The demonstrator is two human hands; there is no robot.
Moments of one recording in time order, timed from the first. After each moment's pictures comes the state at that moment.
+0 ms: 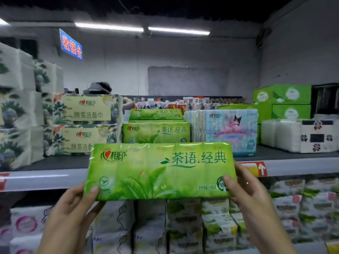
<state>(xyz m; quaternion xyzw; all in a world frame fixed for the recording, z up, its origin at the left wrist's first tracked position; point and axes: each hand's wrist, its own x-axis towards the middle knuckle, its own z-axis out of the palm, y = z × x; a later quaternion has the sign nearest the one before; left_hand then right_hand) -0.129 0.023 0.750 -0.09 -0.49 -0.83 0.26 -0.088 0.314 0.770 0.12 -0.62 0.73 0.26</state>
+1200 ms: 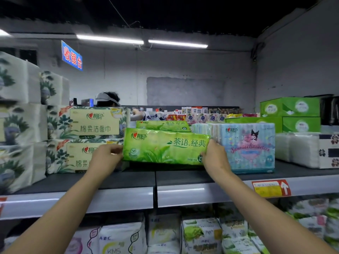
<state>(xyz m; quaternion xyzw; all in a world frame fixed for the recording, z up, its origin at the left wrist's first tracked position) -0.305 -0.013 0.843 -0.10 -0.82 -0.48 0.31 -0.259 0.274 0.847 -0.09 -0.89 0.24 0.37</state>
